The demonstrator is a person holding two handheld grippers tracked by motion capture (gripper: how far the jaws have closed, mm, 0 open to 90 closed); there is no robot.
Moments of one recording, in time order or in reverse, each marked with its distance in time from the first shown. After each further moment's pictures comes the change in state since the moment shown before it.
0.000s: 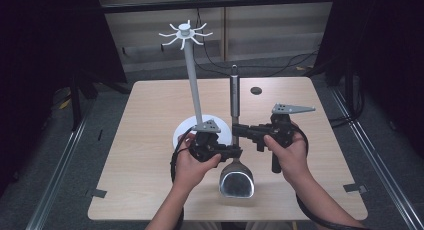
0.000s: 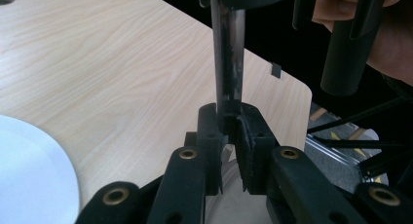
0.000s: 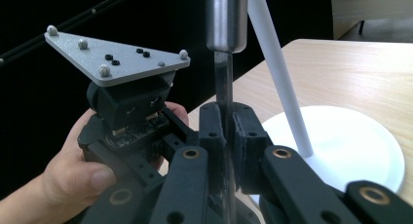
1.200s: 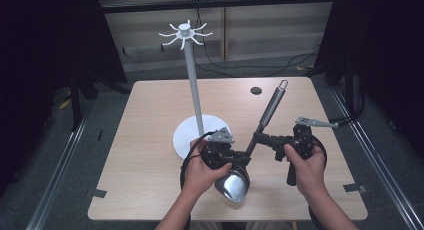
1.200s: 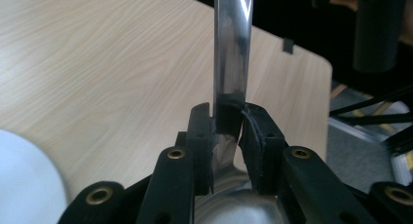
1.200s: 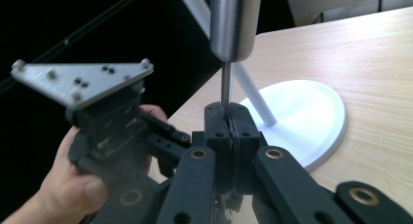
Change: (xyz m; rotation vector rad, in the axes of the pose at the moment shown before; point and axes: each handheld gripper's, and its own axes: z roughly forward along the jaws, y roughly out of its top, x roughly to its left) left arm -0.006 -0.010 0.031 0.045 0.000 0.090; right arm -0.018 -0.035 -0.043 -0.061 -0.096 0.141
